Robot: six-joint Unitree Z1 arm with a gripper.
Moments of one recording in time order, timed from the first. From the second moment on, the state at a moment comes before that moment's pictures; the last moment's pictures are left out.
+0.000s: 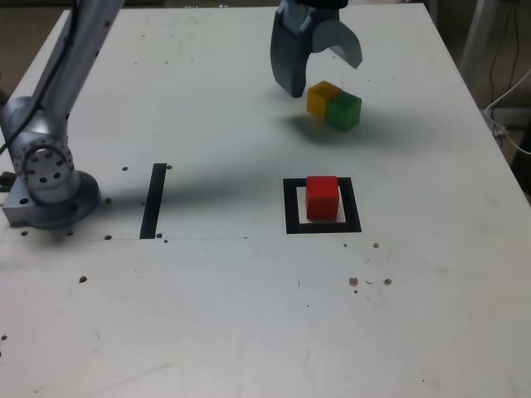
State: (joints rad) arm 0.51 2.28 -2.02 1.53 -0.01 0.06
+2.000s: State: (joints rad) arm 0.58 2.46 -2.23 1.60 -0.08 0.10
